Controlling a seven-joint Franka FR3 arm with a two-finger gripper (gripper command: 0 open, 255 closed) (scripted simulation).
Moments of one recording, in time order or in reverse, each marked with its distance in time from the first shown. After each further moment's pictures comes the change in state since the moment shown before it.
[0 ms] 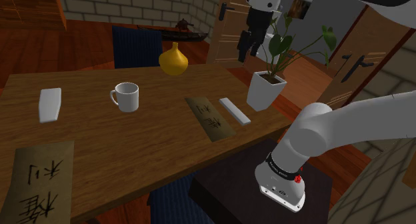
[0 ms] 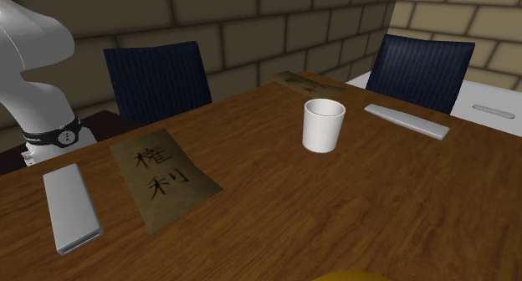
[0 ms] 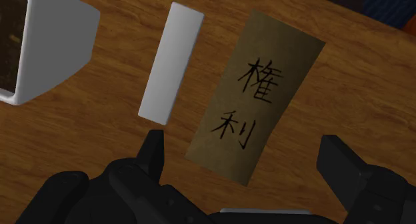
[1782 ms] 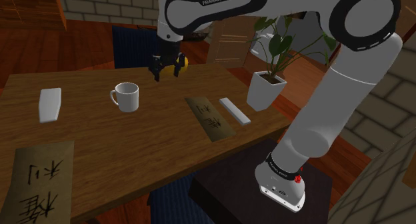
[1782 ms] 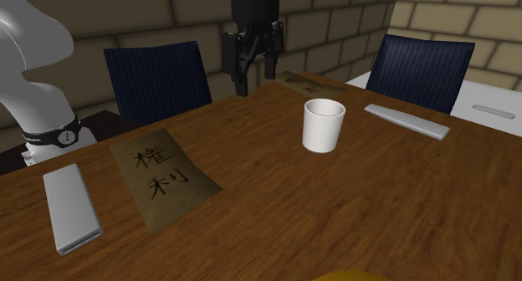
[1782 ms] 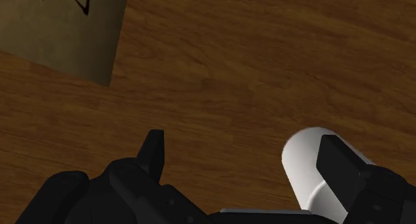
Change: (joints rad) arm 0.065 0.783 0.210 0.318 0.051 0.506 0.363
